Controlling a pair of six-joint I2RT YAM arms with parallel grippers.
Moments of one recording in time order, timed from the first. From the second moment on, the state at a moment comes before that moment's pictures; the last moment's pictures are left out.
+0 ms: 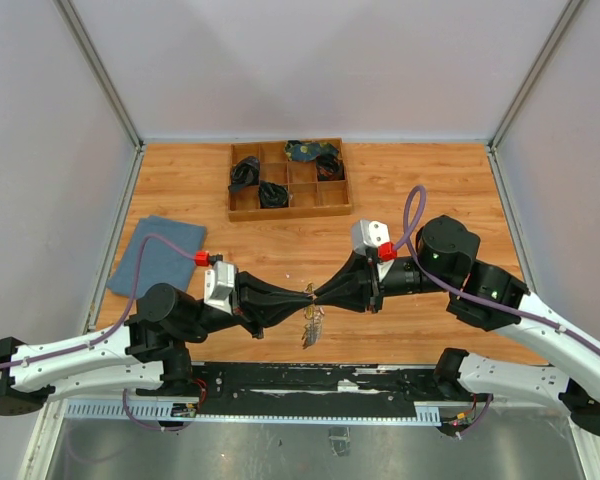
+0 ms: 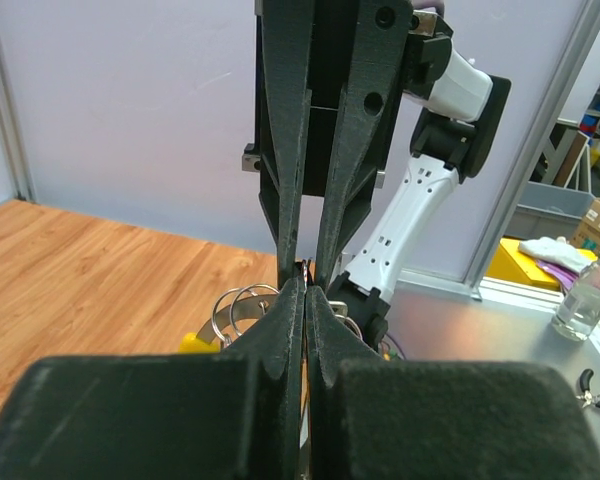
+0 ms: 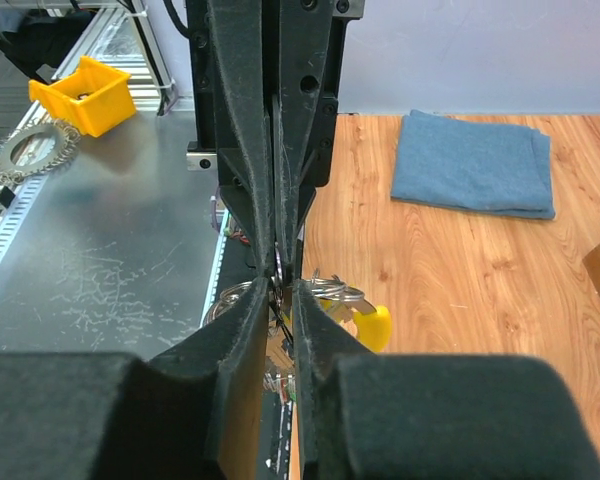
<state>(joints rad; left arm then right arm) -1.28 0.61 0.59 0.37 0.07 -0.18 1.03 0.89 1.13 -0.36 -0.61 -0.04</state>
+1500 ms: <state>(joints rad) -1.28 0.75 0.74 0.15 0.08 -0.03 1.19 1.26 1.76 -1.29 -0.24 -0.44</state>
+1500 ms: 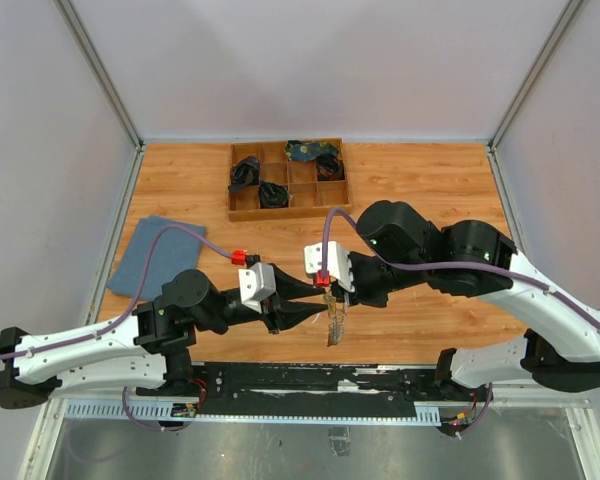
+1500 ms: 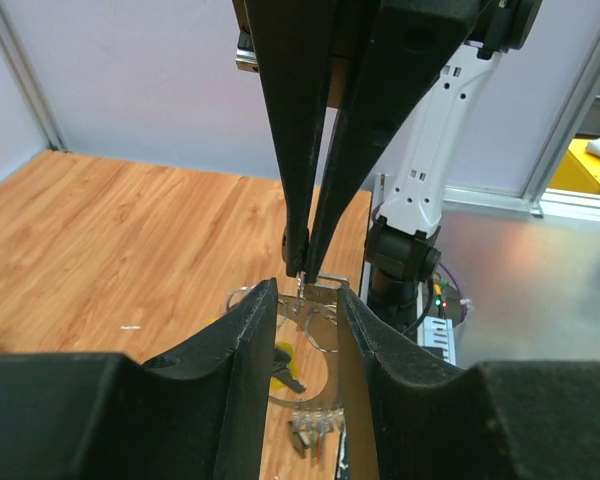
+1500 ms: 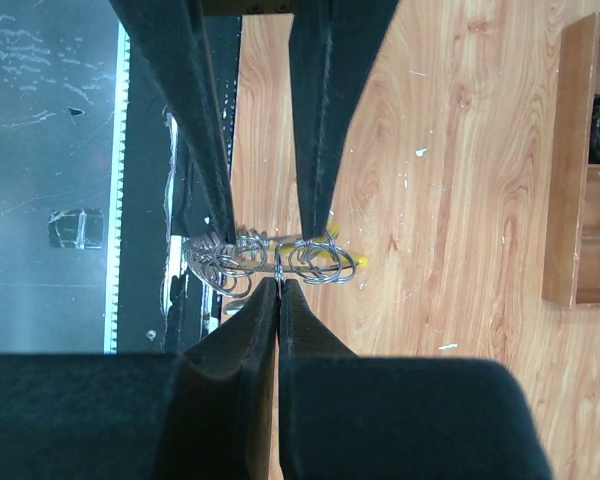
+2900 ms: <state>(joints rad) -1.28 0.75 0.67 0.15 0.05 -0.02 1.24 1.09 1.64 -1.11 -0.14 -0.42</state>
